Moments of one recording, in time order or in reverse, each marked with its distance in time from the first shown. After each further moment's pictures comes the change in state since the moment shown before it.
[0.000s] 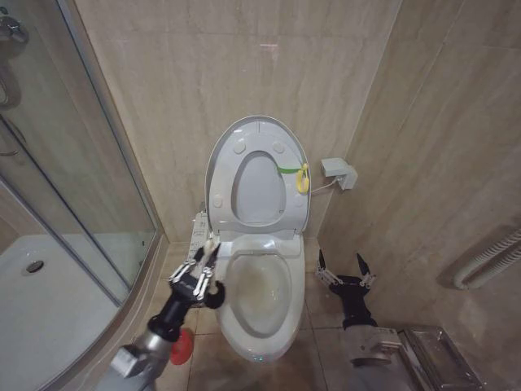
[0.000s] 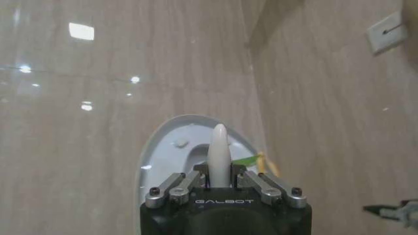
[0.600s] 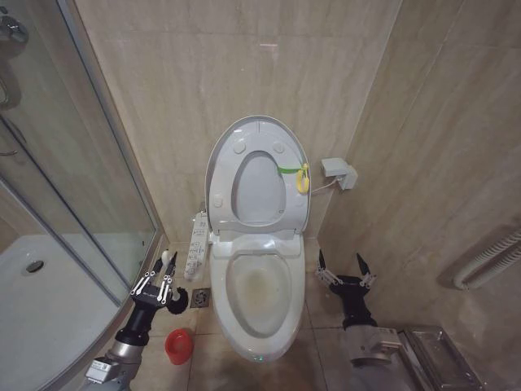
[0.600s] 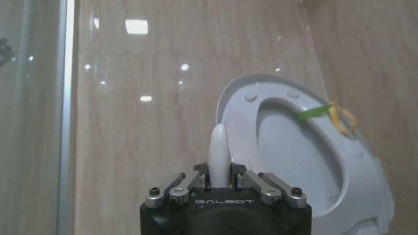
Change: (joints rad) left arm -0.043 -0.111 -0.114 0.290 0.014 -0.143 -0.004; right arm 0.000 0.000 0.000 0.000 0.000 0.000 0.000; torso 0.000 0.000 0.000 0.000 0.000
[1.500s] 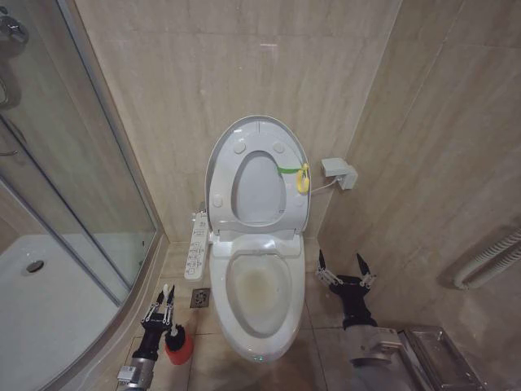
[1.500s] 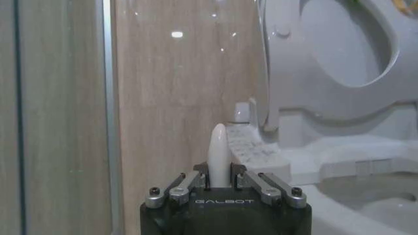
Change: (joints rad) left arm -0.210 -0.084 0.090 0.600 -0.030 -0.154 0.004; right arm 0.000 0.000 0.000 0.000 0.000 0.000 0.000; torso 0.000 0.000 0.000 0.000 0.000
